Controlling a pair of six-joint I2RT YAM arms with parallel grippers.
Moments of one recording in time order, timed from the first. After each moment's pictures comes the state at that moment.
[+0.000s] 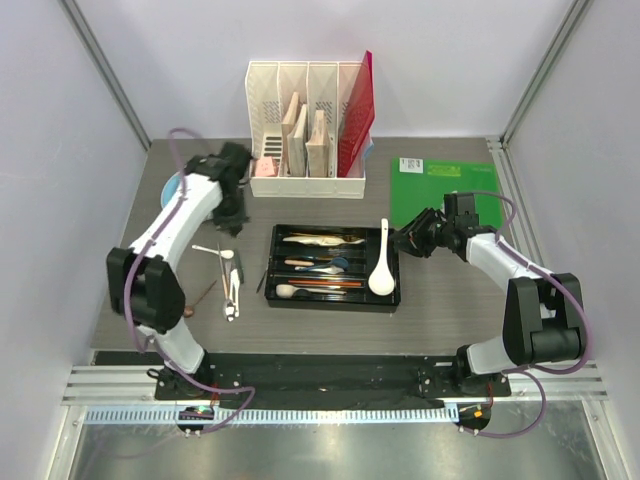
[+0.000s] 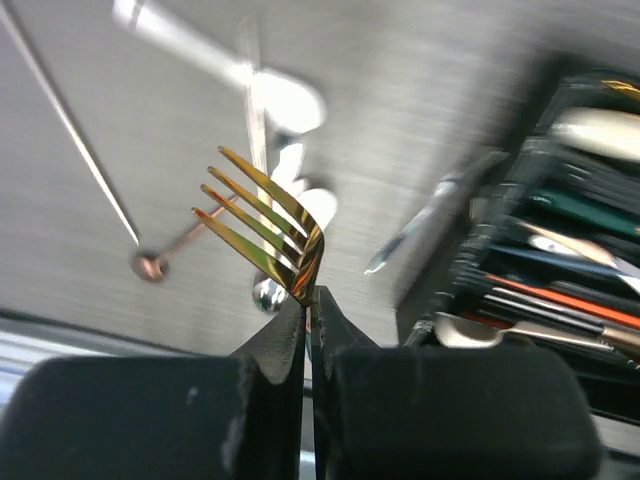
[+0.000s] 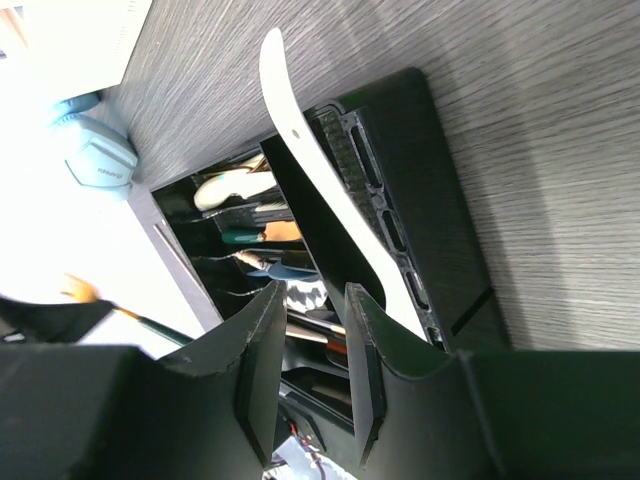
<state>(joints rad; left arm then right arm) -0.18 1.65 1.47 -1.16 -0.14 -0.49 0.09 1.44 0.80 -0.22 -0.47 0.95</state>
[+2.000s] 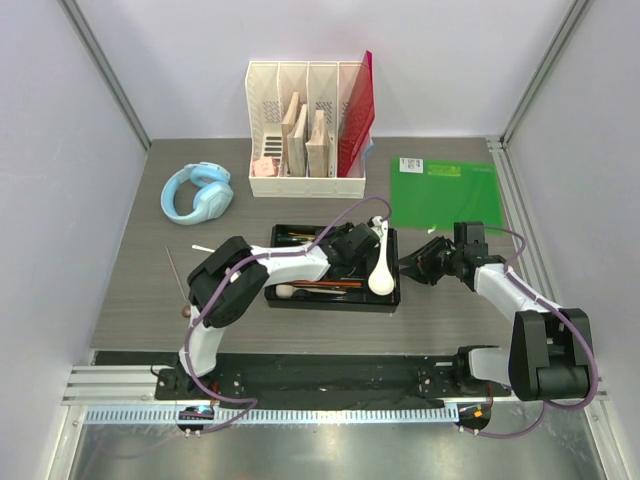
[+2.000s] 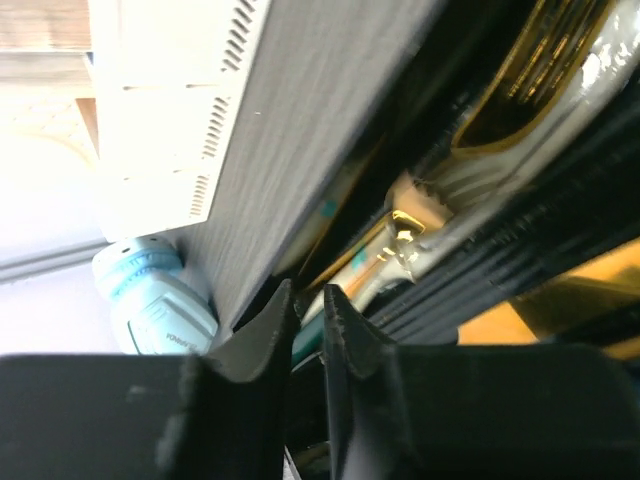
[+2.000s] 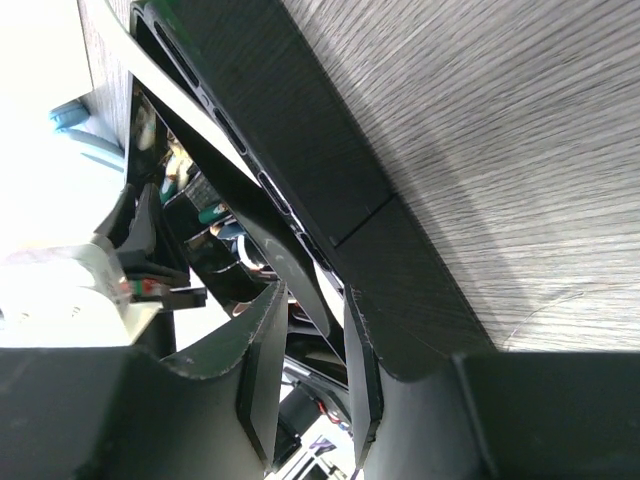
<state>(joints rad) -0.97 2.02 1.31 -0.16 -0.80 0.49 0.03 1.25 0.56 -0.23 -0.50 1.08</state>
